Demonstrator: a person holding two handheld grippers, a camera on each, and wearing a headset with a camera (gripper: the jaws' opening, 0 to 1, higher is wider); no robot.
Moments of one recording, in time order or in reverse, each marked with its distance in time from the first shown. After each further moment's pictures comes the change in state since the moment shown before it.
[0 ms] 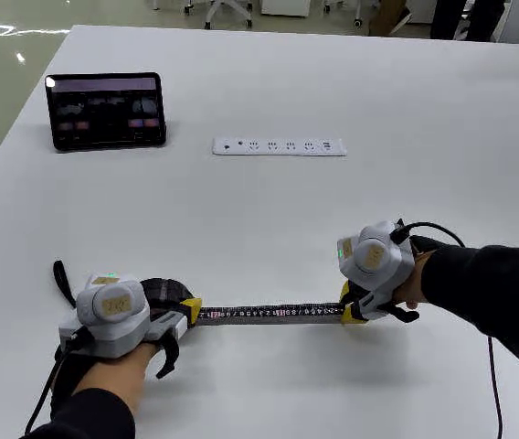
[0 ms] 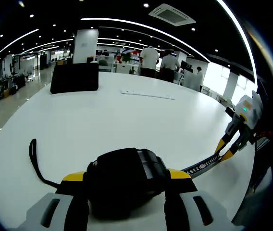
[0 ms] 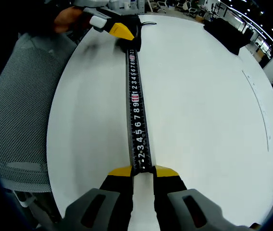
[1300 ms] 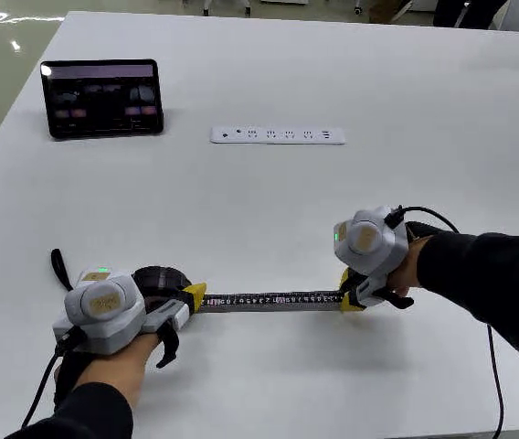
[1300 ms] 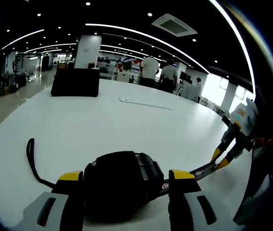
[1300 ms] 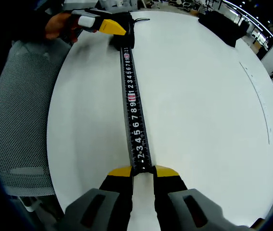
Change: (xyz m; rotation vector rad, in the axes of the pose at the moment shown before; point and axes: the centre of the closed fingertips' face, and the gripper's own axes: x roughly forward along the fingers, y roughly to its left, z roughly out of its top) left arm 0.000 -0.004 0.005 -0.051 -0.083 -0.024; right arm 0.000 0.000 -0.003 0.046 0.050 -0.003
